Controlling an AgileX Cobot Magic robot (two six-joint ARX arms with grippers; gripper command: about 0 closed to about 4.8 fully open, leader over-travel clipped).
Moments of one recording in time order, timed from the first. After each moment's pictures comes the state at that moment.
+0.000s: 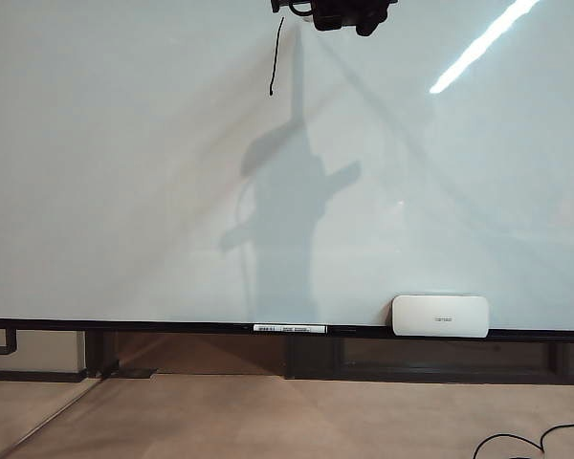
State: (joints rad) left arm -0.26 0.23 0.47 -0.10 0.42 0.17; right arm 0.59 1.70 1.38 0.46 0.33 -0.26
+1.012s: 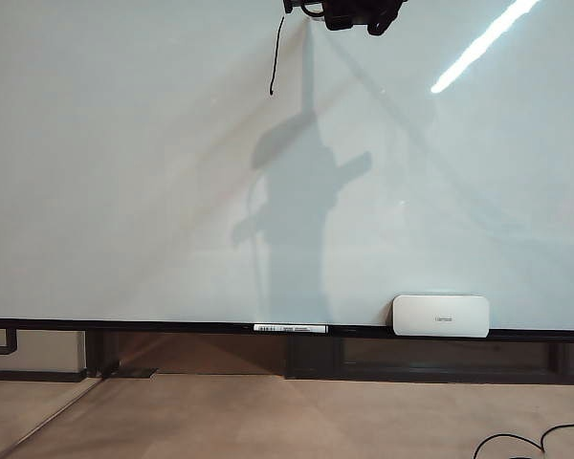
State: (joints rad) left arm -0.26 0.23 0.47 -0.10 0.42 0.18; right arm 0.55 1.70 1.38 0.46 0.29 -0.26
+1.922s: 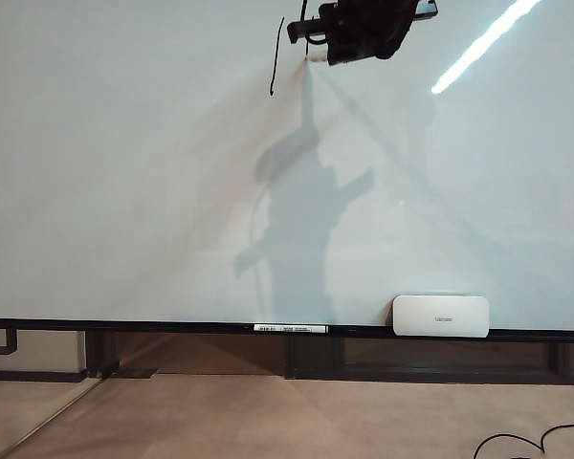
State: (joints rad) left arm -0.26 0.23 0.47 -0.10 0.42 0.18; right arm 0.53 1.70 1.38 0.26 0.27 -0.22
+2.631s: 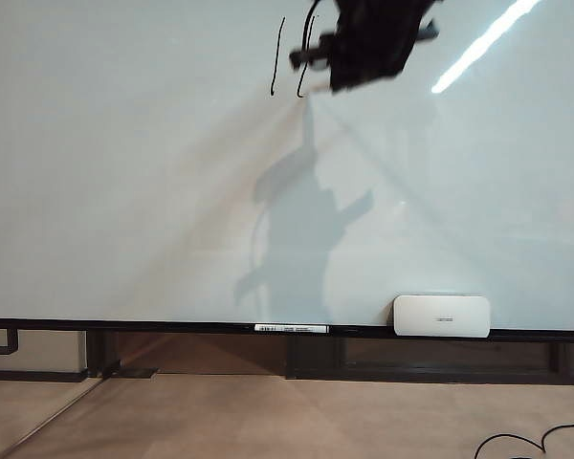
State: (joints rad) left arm -0.26 0.23 0.47 -0.10 0.42 0.18; right arm 0.55 1.67 1.35 0.20 0.29 -0.23
